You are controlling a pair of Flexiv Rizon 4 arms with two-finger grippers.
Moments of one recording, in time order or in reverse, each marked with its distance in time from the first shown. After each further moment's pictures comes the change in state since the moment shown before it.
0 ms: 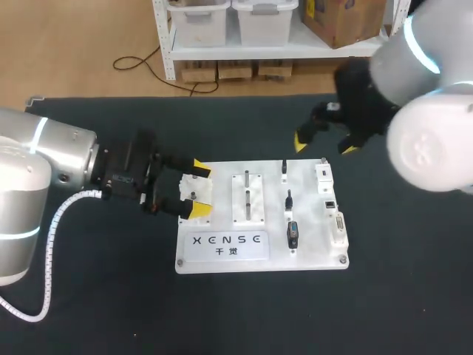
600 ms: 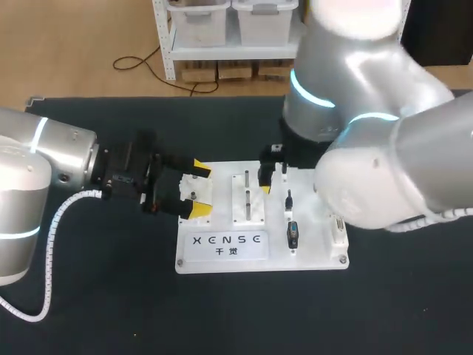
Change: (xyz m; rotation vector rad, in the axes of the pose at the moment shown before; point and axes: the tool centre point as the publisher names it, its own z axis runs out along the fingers) left arm 0.000 0.000 0.000 0.000 0.000 0.000; right arm 0.053 0.030 0.059 0.303 0.139 0.112
